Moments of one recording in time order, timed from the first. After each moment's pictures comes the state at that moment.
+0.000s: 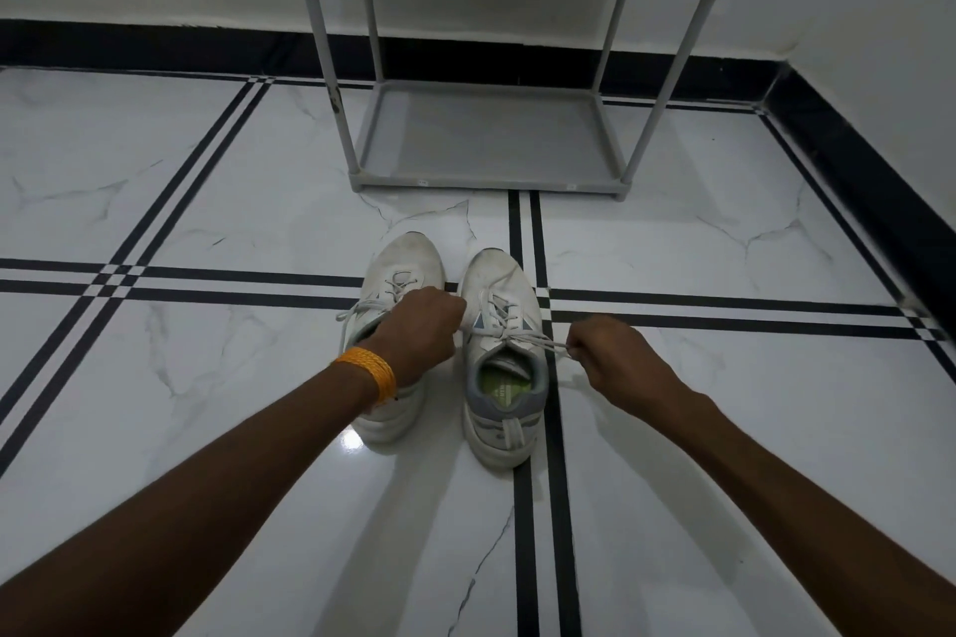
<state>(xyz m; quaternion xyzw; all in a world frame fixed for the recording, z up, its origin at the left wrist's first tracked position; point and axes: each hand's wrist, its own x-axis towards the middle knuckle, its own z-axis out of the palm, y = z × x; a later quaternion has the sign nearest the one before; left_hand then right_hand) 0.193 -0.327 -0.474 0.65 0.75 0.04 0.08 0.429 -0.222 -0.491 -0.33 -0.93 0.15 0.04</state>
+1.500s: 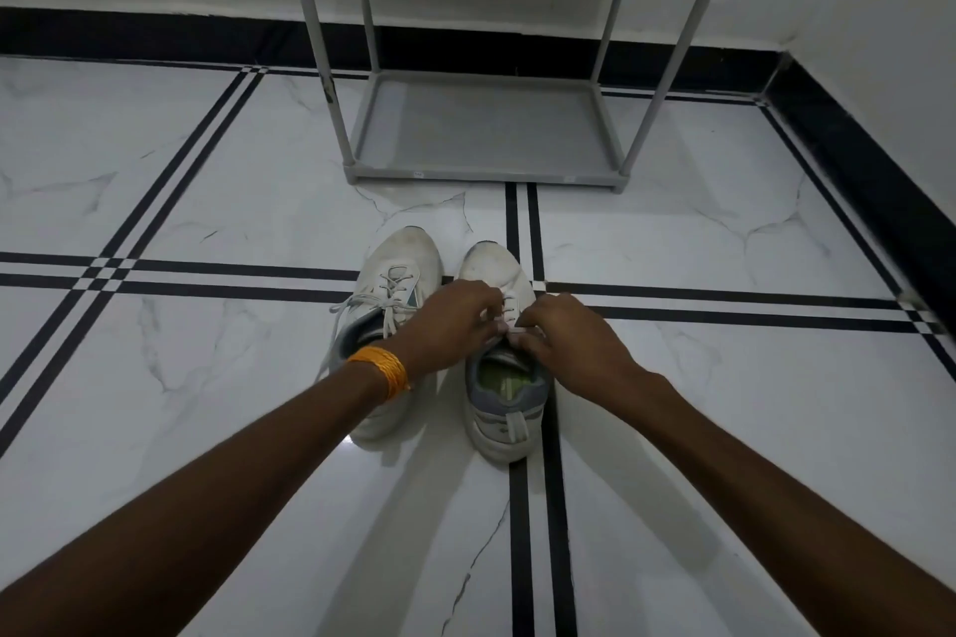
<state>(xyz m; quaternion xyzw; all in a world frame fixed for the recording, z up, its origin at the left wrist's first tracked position) 0.212 -0.313 -0.482 0.69 0.68 0.21 0.17 0.384 -0.249 -0.461 -0.33 -0.92 0.18 0.06</state>
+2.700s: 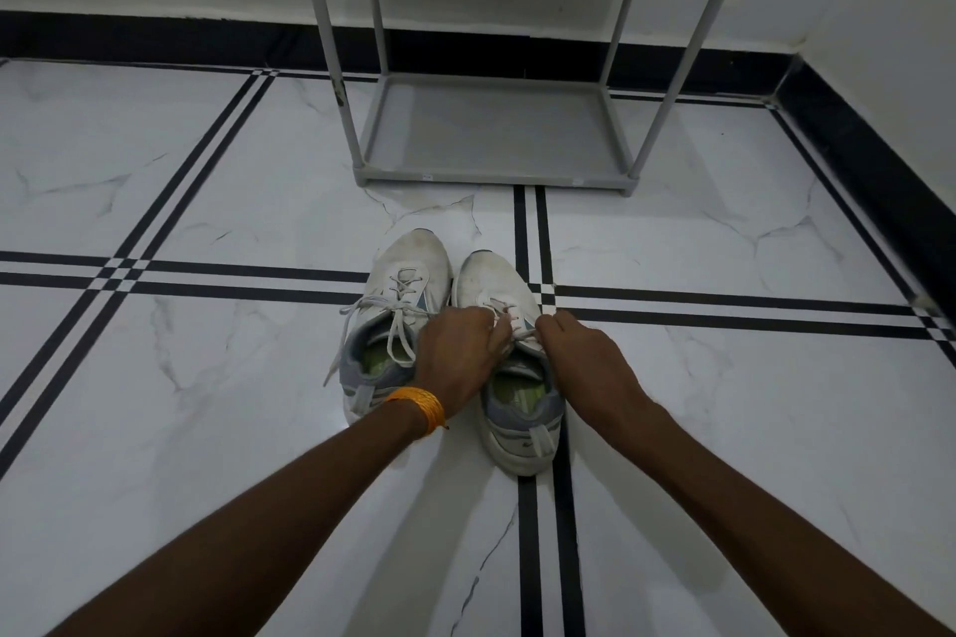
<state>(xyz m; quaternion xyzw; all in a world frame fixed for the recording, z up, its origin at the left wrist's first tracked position) 0.242 -0.331 -0.493 0.55 0.81 0.23 0.05 0.392 -0.263 -0.482 -0.31 -0.95 0.04 0.06</state>
